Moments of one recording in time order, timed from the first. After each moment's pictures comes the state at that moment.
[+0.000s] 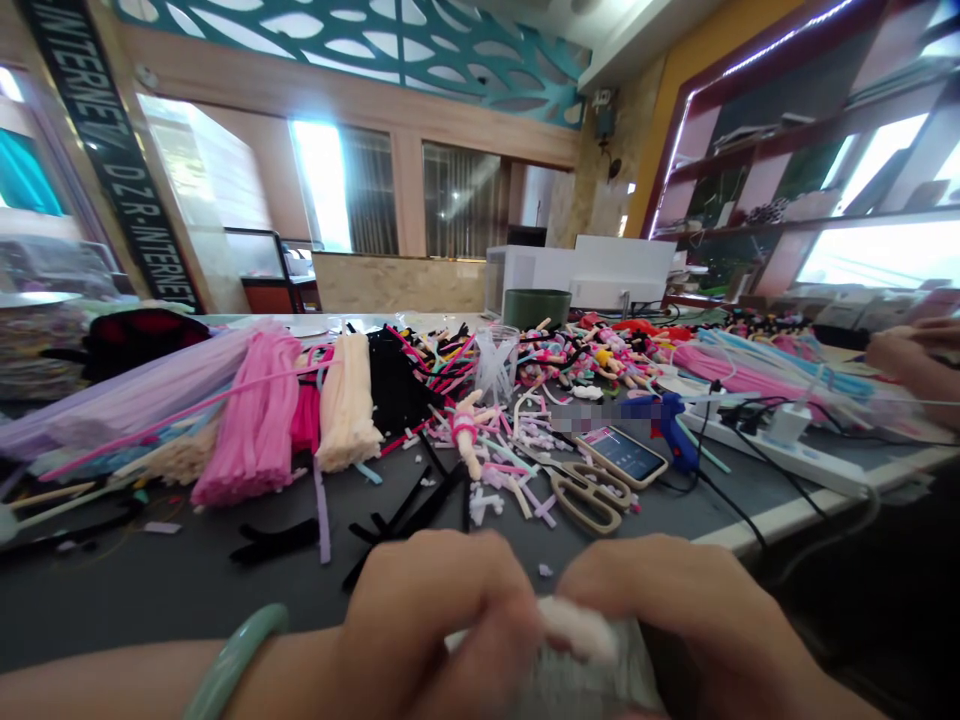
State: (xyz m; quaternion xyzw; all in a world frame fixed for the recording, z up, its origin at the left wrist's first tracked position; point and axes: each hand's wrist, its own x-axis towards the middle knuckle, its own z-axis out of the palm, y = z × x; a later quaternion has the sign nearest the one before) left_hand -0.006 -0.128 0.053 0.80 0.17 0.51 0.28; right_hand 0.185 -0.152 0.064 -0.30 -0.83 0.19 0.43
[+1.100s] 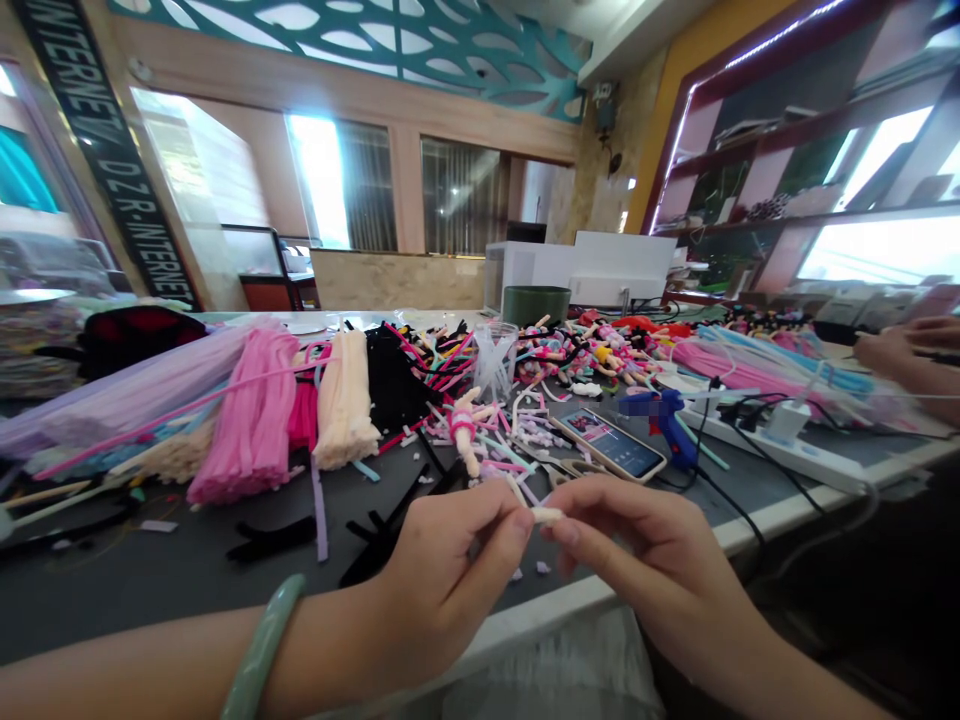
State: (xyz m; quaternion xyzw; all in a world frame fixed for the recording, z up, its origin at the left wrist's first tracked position) left_hand 0.000 -0.098 0.032 0.83 0.28 0.42 0.25; right_hand 0.185 -0.120 0.045 -0.40 -0.72 0.35 0.45
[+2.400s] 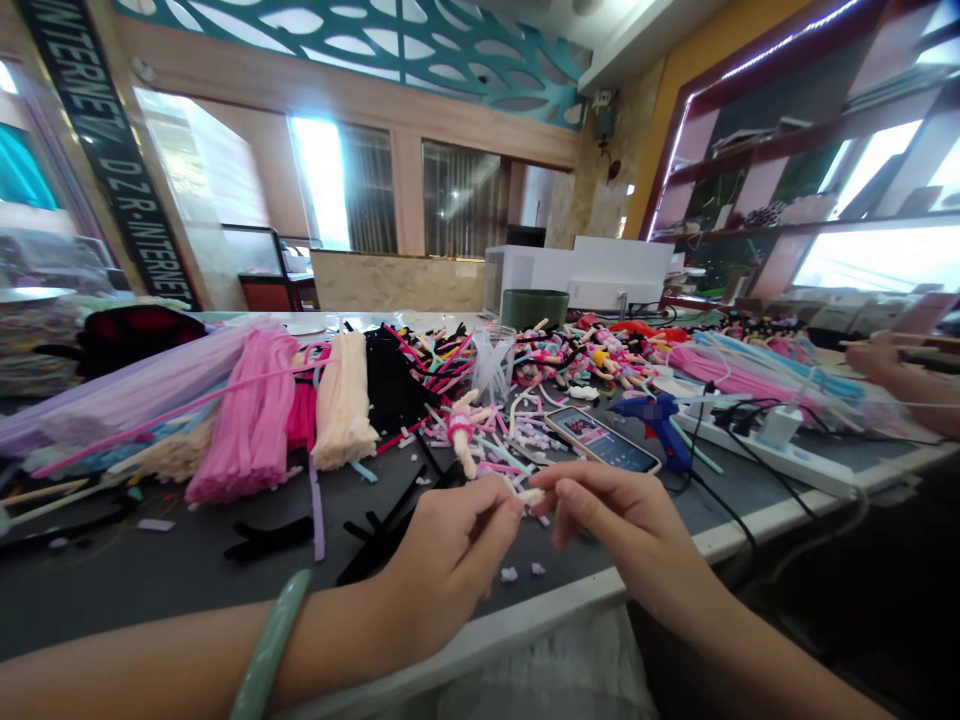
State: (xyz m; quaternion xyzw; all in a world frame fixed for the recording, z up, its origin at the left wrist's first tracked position) left_hand 0.006 -0.090 0.028 0.81 0.36 0.36 0.29; right_hand 0.187 -0.100 0.039 -0.39 -0.66 0.41 0.50
